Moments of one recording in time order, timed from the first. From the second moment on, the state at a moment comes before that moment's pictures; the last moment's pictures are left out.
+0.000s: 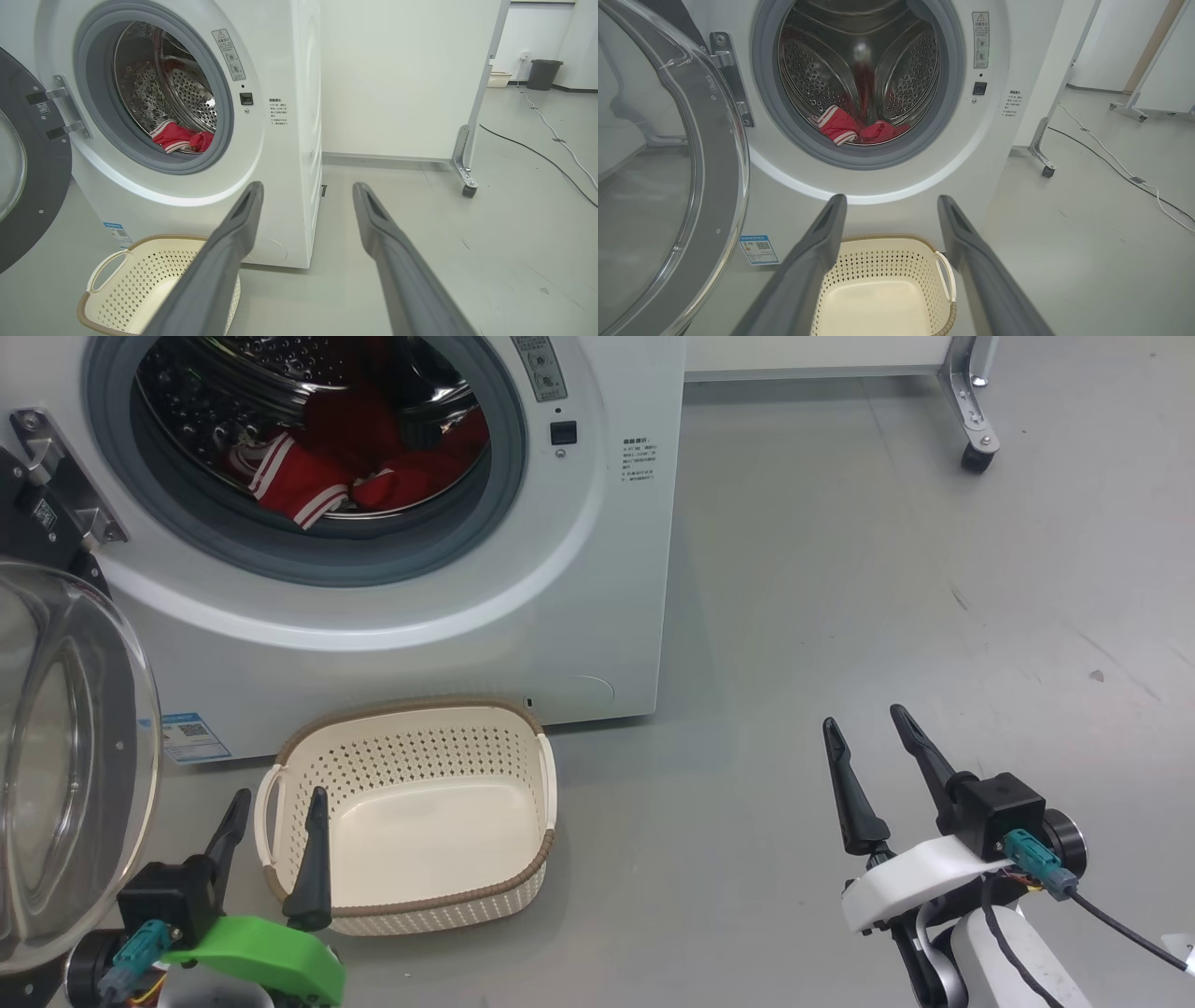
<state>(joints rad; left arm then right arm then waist) 0.00 0.18 -0.20 0.10 -0.46 0.08 -0.13 -0.12 -0.05 0.22 0.29 0.24 0.03 -0.26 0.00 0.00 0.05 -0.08</state>
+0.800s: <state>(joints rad) 0.00 0.18 -0.21 0.09 -0.45 0.08 -0.13 -0.12 -0.05 0.22 0.29 0.24 0.03 -0.26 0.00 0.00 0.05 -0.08</state>
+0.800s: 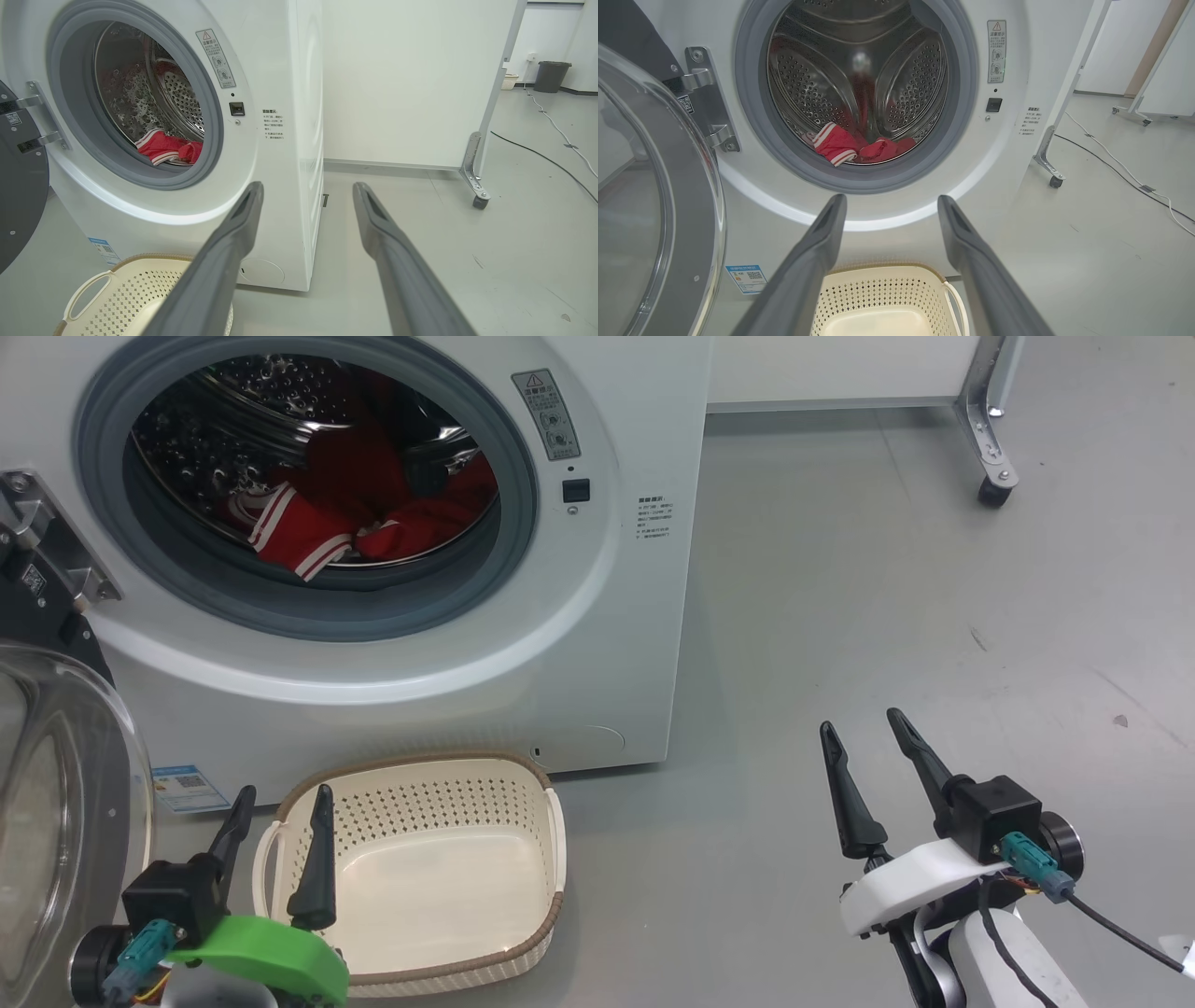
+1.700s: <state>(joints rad) 0.00 0.18 -0.22 0.08 -0.45 0.09 -0.13 -0.11 -0.05 0.23 0.29 0.24 0.03 -0.26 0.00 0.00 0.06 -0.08</state>
